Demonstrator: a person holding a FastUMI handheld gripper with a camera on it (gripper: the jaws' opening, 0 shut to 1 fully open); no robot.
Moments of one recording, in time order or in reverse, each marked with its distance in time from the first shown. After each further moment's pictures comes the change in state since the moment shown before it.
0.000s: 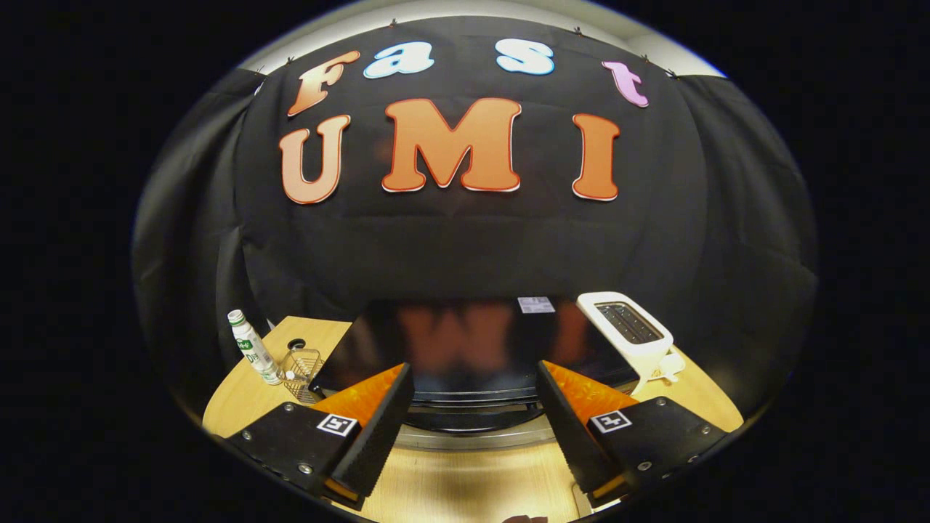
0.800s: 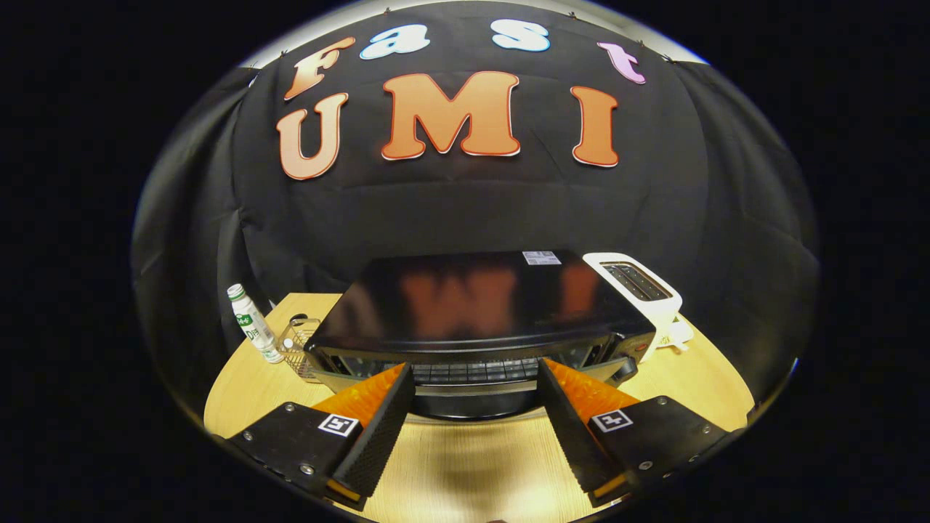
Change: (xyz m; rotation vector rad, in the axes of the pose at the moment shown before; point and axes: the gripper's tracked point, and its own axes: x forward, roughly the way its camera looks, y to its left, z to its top) arm -0.028 0.004 -0.047 0.015 0.092 0.004
